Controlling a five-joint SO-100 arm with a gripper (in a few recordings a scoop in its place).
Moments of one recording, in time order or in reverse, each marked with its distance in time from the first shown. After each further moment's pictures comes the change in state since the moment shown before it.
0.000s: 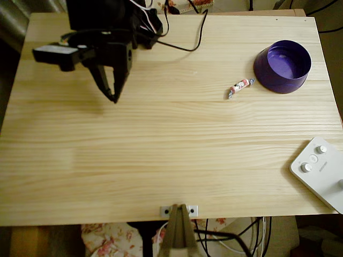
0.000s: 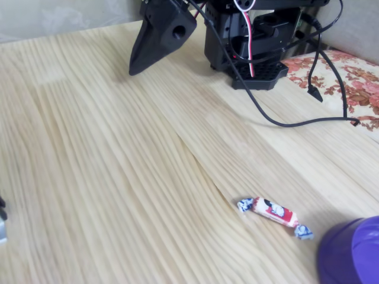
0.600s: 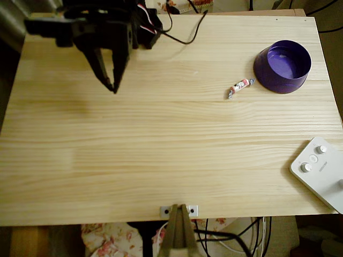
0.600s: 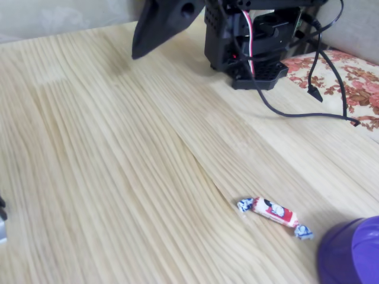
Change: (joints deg) arm -4.5 -0.5 -14.5 10.5 -2.5
